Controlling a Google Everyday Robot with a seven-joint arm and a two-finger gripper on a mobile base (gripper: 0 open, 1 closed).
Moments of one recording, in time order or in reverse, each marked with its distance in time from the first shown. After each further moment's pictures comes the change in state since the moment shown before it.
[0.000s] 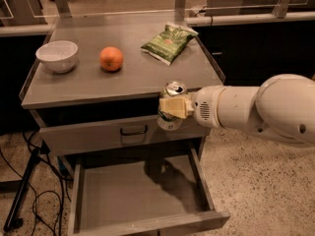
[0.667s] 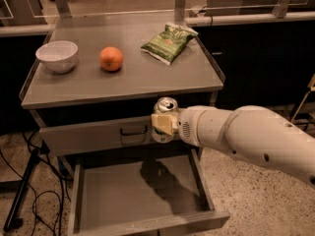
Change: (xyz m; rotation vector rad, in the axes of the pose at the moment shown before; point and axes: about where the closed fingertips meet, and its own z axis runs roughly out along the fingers) arm 0.042 0.001 0.034 0.086 -0.003 0.015
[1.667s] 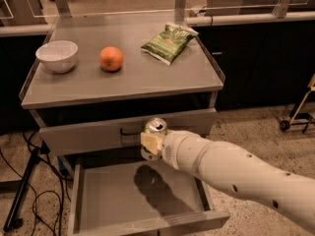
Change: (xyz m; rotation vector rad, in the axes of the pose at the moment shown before) arm 0.058 0.020 0.037 0.035 -0.010 0.116
